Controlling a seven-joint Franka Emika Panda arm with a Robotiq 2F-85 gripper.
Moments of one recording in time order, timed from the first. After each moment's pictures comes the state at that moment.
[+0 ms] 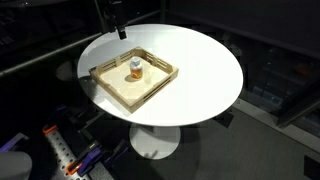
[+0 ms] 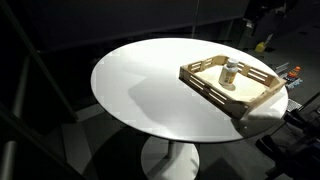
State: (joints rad) arm 0.03 -0.12 0.15 -2.37 -0.18 2.21 0.50
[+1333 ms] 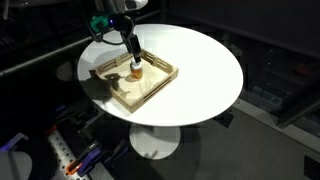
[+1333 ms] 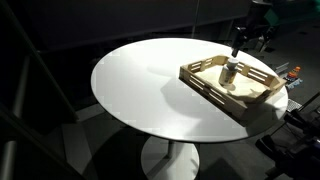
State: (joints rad) arm 0.03 0.10 0.06 -2.39 -0.33 2.49 0.74
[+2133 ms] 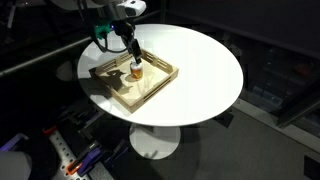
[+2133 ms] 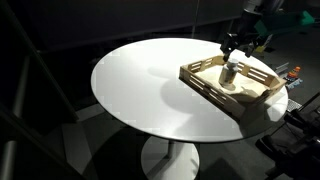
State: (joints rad) arm 0.11 0.16 0.00 -2.39 -0.36 2.61 0.77
